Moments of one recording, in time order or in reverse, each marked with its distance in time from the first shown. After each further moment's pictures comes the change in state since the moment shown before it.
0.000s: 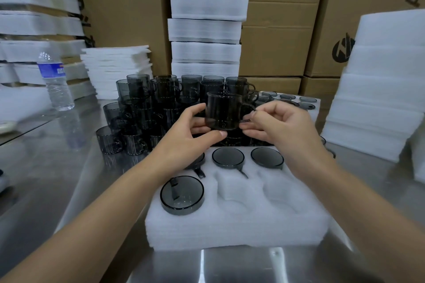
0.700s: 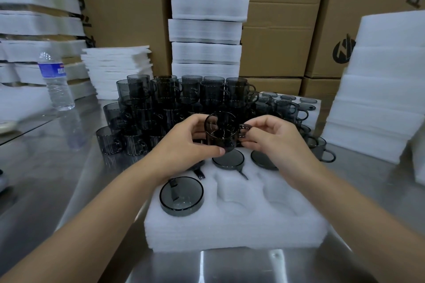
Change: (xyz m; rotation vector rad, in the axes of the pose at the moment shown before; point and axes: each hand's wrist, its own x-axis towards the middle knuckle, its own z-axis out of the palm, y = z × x) left_hand 0.004 -0.008 -0.006 0.038 -0.094 0.019; right_hand 0.001 0.018 -0.001 -0.178 -0.008 0.154
